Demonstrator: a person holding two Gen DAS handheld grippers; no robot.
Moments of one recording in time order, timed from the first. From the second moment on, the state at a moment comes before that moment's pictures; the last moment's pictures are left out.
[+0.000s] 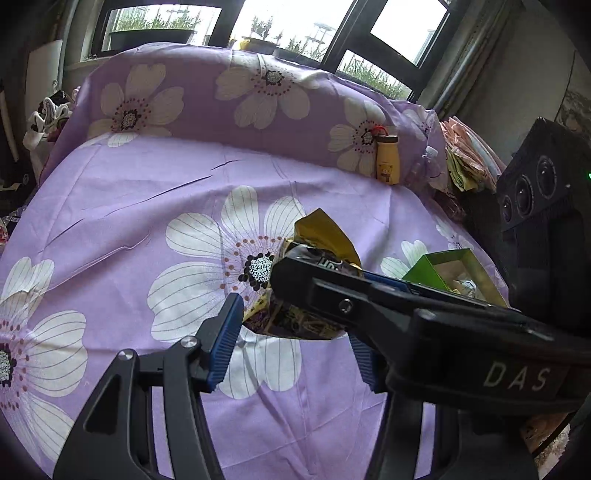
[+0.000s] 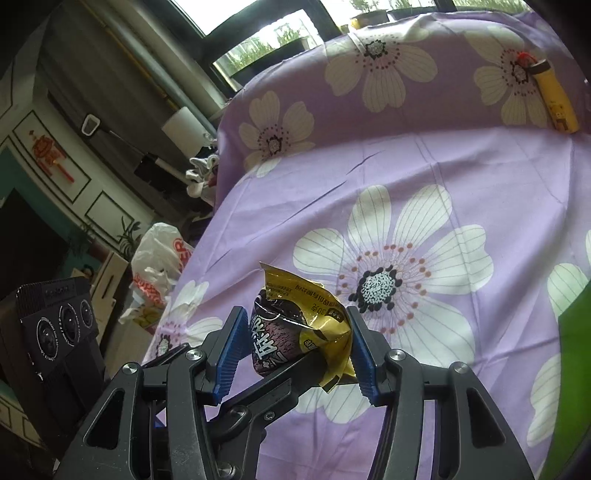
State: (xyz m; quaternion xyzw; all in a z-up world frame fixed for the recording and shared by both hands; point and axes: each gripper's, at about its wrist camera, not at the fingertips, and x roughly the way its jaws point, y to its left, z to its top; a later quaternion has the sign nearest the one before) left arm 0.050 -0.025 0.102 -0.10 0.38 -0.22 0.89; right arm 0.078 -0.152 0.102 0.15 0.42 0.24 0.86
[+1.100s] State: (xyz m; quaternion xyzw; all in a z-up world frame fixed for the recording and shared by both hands) left arm -0.025 -0.227 0.147 0.02 0.35 -0.38 0.86; right arm -0.052 -0.345 0.145 0.27 0.31 0.05 0.91
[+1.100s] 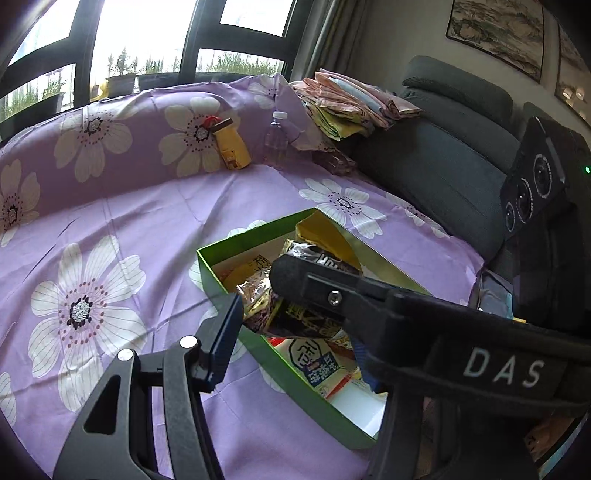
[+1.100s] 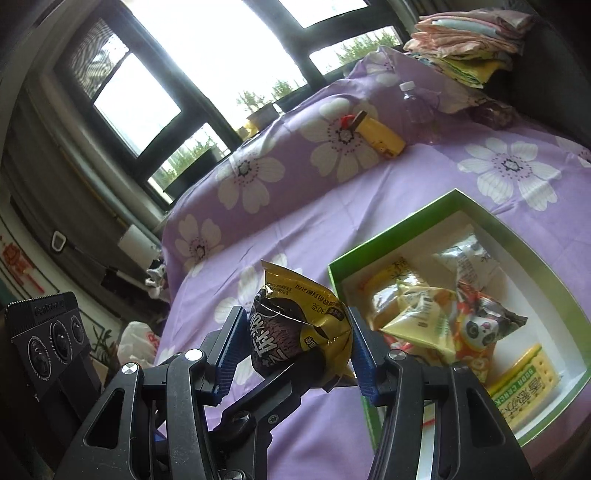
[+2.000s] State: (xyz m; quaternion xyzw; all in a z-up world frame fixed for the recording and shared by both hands) left arm -0.003 -0.280 0.100 0.02 0.42 -0.39 0.82; right arm -0.040 -0.405 0.096 0.30 0.39 -0.09 0.87
